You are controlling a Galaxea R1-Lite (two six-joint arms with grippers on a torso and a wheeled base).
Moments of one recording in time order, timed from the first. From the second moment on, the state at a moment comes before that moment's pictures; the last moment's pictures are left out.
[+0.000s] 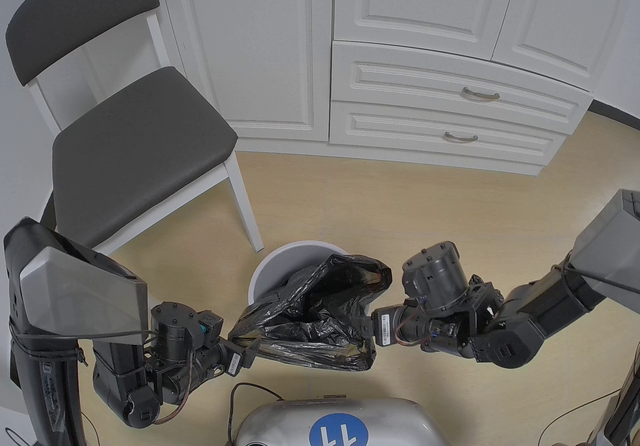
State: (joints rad) left arm -0.49 2.26 -0.23 -1.53 0.17 0.13; right arm 0.73 2.02 -0.83 -0.50 -0.26 0.39
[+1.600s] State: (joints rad) left arm -0.60 2.35 -0.47 -1.53 0.25 0.05; right arm 0.61 2.23 -0.99 -0.64 -0.34 0.38
